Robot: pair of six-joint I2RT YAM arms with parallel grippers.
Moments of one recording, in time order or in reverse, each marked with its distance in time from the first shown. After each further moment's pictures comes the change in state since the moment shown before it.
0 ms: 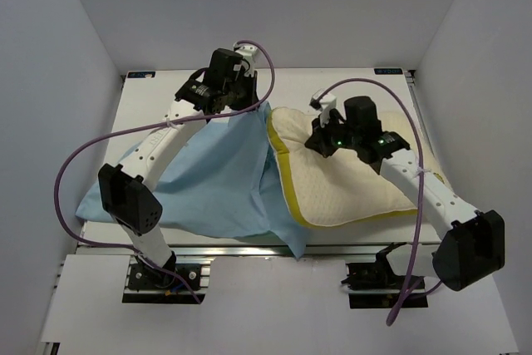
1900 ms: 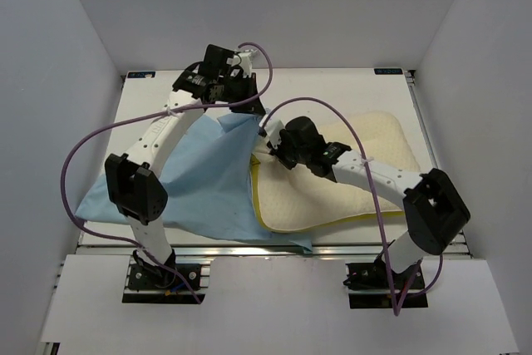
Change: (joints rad) left arm 0.092 0.104 0.081 -0.111 0.388 -0.018; right arm 0.351 0.258 -0.009 0.237 0.381 -0.172
